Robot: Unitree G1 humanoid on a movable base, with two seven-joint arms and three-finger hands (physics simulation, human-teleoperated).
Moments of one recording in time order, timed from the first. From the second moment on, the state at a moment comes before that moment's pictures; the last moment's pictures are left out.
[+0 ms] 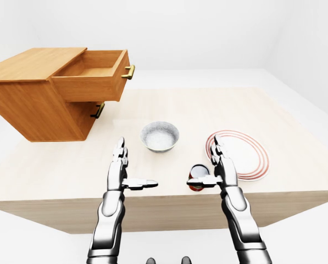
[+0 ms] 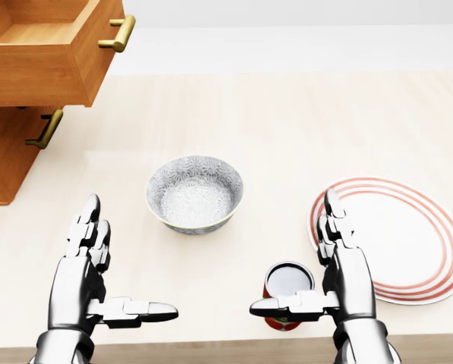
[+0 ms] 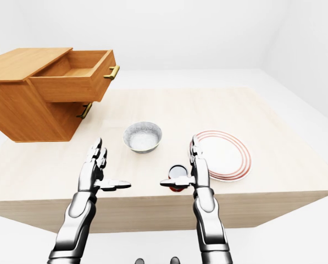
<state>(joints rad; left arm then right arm) 0.00 0.01 0.02 0.00 -0.01 -0.01 -0.01 0.00 -0.01 -0.01 0.00 0.00 0.01 0.00</state>
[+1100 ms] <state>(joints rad) 0.01 0.02 0.05 -0.04 -0.04 0.03 -0.05 -0.01 -0.01 -0.03 -0.01 -0.01 0.04 0.00</state>
